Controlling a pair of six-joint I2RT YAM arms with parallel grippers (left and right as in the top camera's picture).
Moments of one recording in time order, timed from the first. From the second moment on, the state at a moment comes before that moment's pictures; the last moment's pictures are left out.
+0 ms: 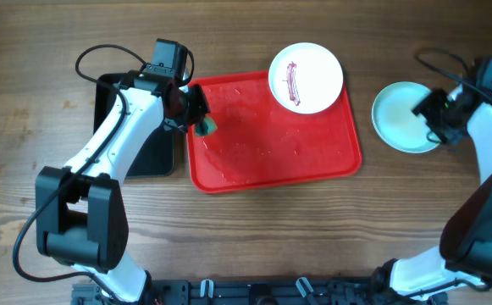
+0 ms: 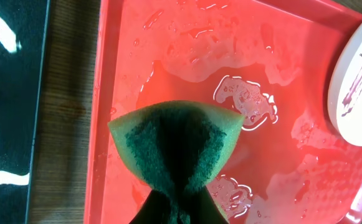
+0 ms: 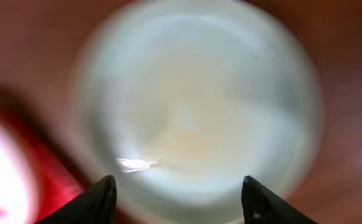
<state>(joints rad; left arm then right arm) -0.23 1.81 1.35 -0.78 0.20 -0.58 -0.34 1.73 1.27 -0.72 -0.13 0.39</state>
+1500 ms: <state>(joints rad) -0.23 1.81 1.35 -0.78 0.20 -0.58 0.20 1.98 1.32 -0.78 -0.11 0.64</state>
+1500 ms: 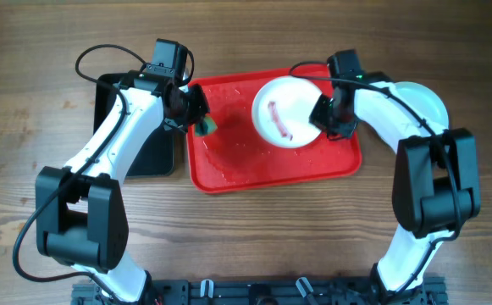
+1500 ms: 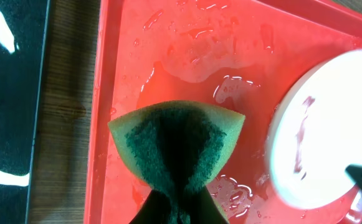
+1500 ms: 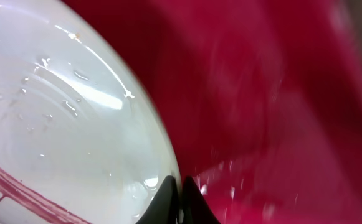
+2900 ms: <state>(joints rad) -0.23 1.81 1.35 -0.79 0.20 -0.58 0.27 2.02 1.33 -0.62 -0.08 -0.01</state>
